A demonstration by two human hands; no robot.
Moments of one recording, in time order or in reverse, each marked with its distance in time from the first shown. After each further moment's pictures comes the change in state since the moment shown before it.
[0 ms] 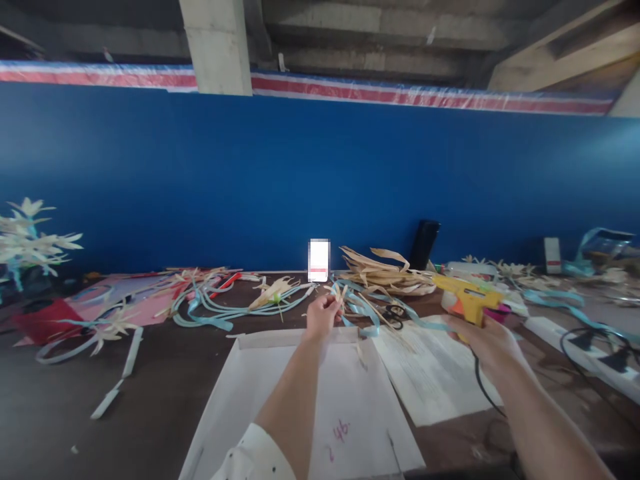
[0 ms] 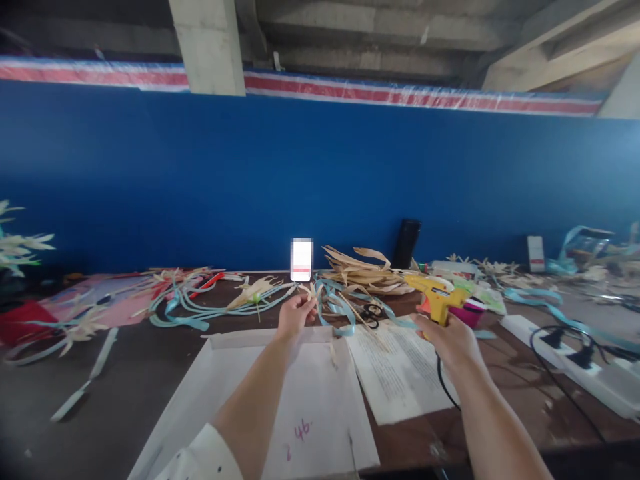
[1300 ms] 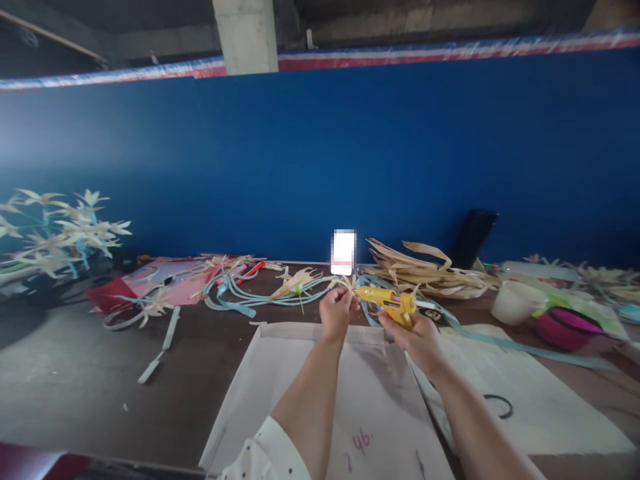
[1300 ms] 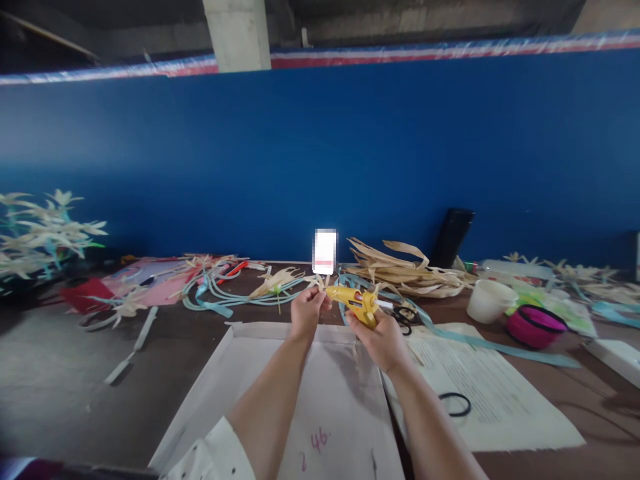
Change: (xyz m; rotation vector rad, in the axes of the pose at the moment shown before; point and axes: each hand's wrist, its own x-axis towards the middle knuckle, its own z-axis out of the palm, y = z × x) left_hand 0.005 0.001 -0.005 -0.071 0.224 -0.001; right_hand -0.067 -0.056 0.124 0.012 -0.485 -0.140
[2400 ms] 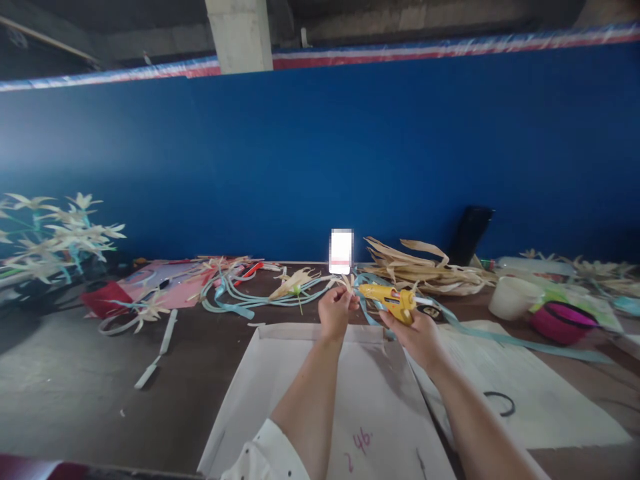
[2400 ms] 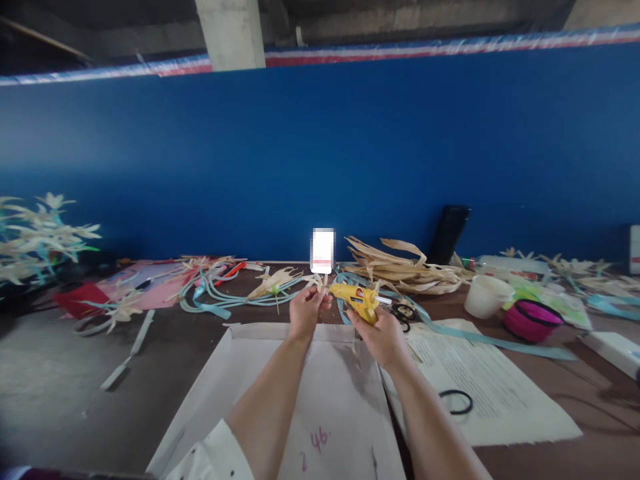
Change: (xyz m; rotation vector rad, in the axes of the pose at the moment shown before) left_hand 0.002 -0.002 0.001 -0.058 -0.029 0.015; right_hand 0.010 0.021 -0.005 -0.137 0.050 -0.020
